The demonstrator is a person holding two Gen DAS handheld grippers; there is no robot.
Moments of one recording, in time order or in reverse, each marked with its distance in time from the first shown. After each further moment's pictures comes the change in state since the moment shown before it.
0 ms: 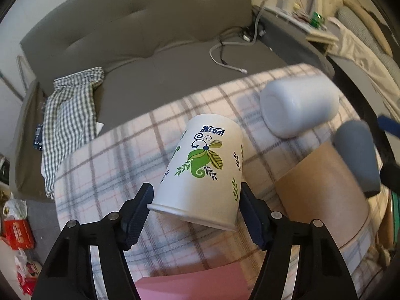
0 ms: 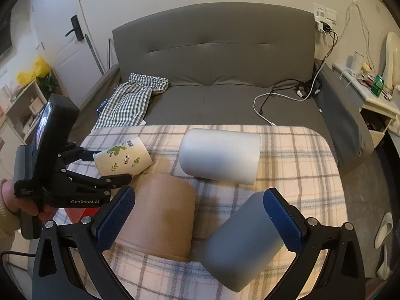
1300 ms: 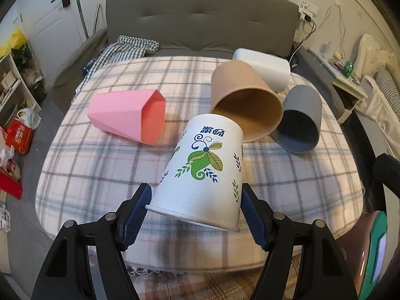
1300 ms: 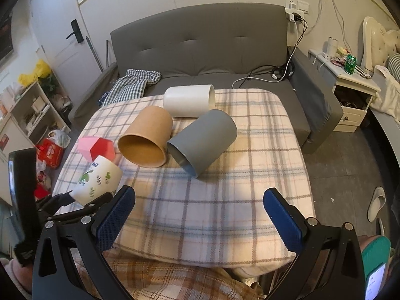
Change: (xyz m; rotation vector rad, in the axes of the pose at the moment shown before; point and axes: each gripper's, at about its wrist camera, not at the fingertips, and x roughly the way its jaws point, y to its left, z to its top) left arm -0.076 -0.118 -0.151 -0.416 -0.092 0.125; right arm -0.113 -0.041 -0.104 0.033 0.015 -0.026
